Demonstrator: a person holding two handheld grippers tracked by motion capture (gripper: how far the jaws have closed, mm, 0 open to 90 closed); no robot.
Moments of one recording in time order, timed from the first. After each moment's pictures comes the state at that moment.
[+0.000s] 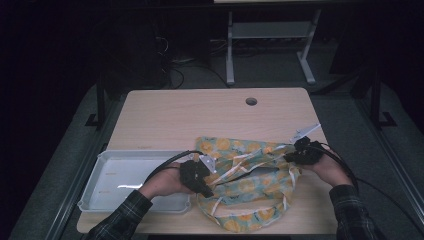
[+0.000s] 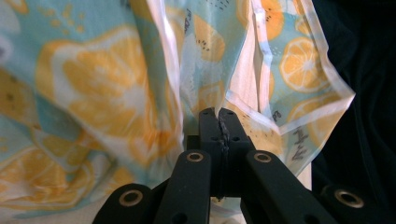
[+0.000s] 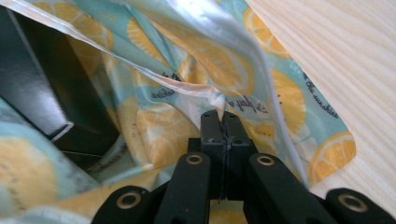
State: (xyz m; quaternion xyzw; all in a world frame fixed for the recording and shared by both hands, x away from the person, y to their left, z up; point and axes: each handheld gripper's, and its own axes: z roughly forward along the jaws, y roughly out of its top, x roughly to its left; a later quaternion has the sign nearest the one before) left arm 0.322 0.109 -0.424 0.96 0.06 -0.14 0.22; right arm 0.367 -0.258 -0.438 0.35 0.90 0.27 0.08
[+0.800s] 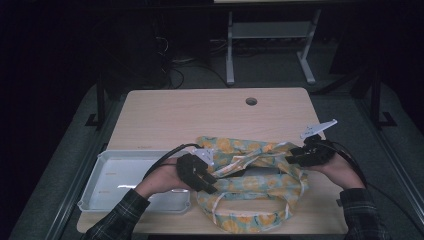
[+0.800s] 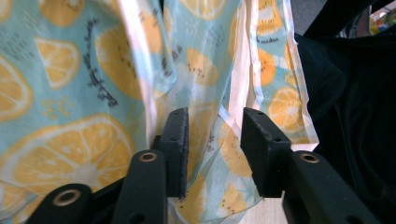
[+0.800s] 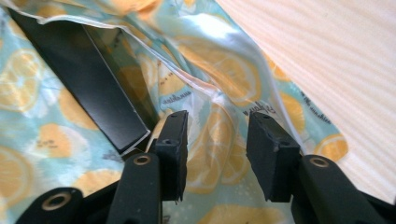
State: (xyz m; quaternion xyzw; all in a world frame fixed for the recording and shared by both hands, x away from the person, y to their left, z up) left arm 0.320 0.115 -0.389 0.95 0.07 -0.10 0.30; right arm 0.342 -0.267 -0.396 0.36 0.87 0.32 0.07
